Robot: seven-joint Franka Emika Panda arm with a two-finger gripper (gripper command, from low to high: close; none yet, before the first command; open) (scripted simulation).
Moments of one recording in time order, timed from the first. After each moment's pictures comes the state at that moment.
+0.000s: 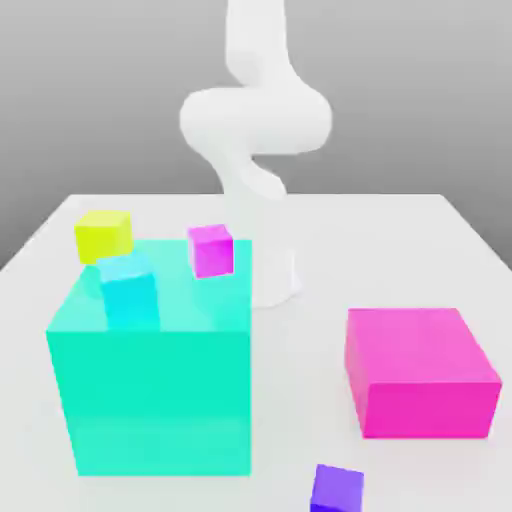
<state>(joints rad) -0.02 -0.71 0.03 -2.30 -0.02 2.33 0.85</state>
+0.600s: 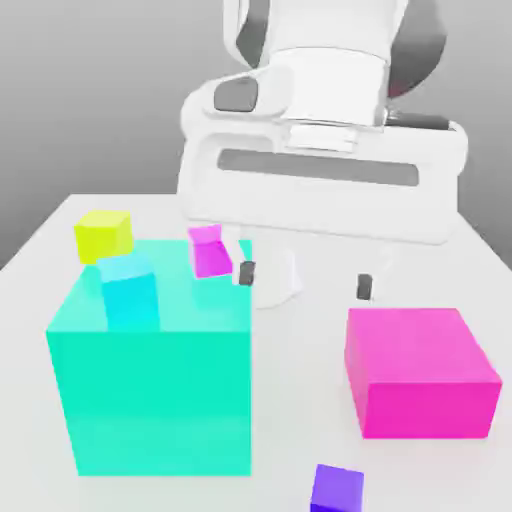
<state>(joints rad) -0.09 -0.05 0.19 -2.34 -0.17 2.54 1.20</state>
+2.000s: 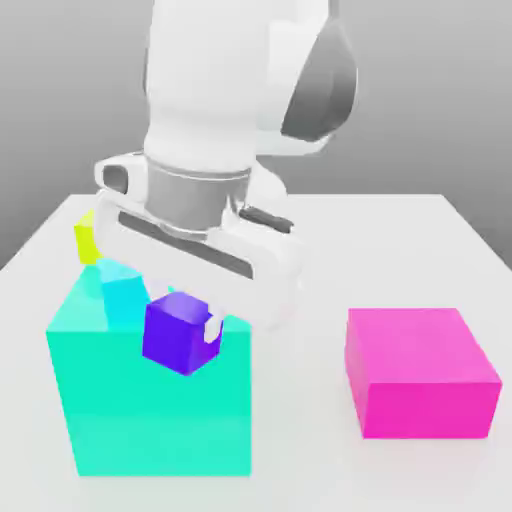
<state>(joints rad) -0.21 -0.20 0.05 -2.38 -0.14 2.19 1.33</state>
